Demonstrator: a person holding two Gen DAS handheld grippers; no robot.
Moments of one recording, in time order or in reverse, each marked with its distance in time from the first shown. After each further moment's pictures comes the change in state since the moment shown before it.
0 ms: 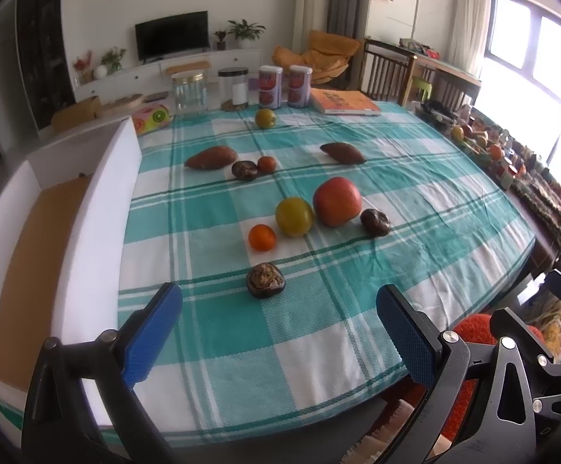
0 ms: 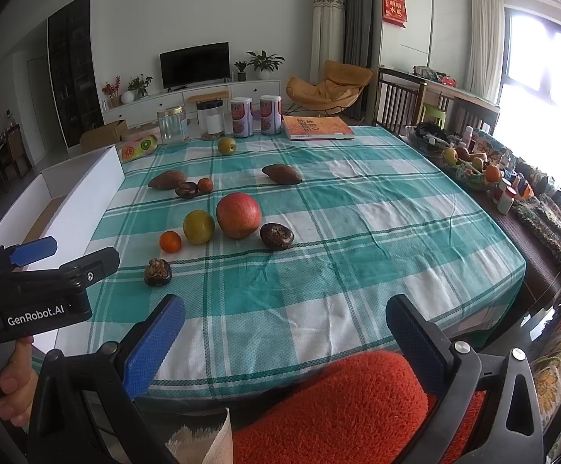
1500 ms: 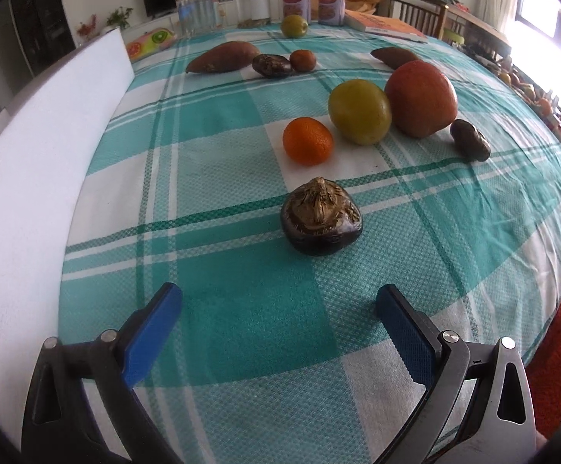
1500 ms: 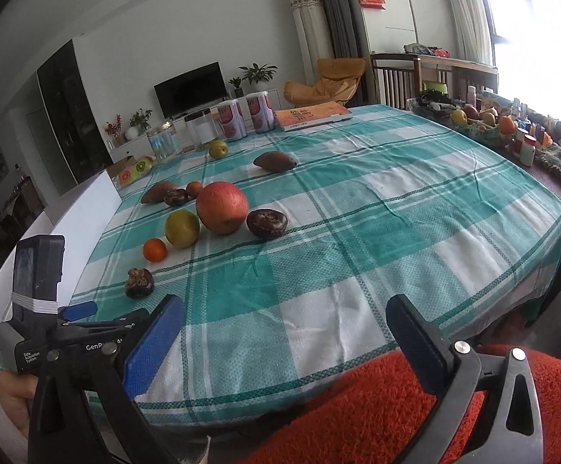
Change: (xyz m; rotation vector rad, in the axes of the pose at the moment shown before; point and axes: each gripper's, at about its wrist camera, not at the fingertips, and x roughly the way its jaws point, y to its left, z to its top) left arm 0.127 0.031 -0.047 -0.038 0.200 0.061; right arm 0.062 -0.041 -0.037 0.161 -0.079 0.110
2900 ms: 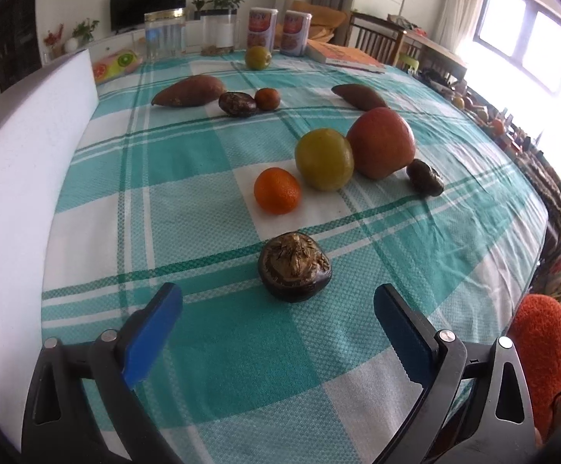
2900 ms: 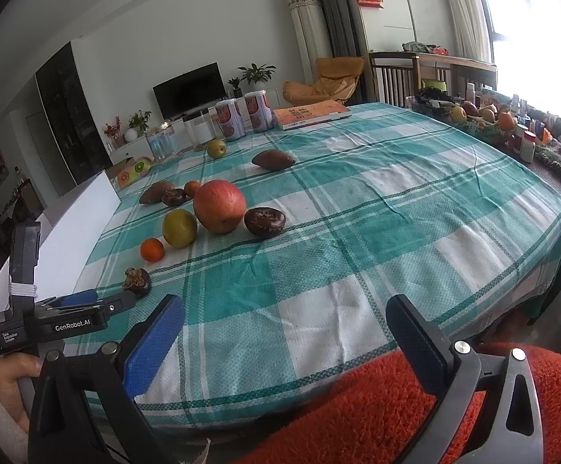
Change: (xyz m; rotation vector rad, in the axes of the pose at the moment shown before) left arm -0.014 0.008 0.026 0.057 -0.100 -0.209; right arm 0.011 -0.004 -0.005 0.027 0.033 0.013
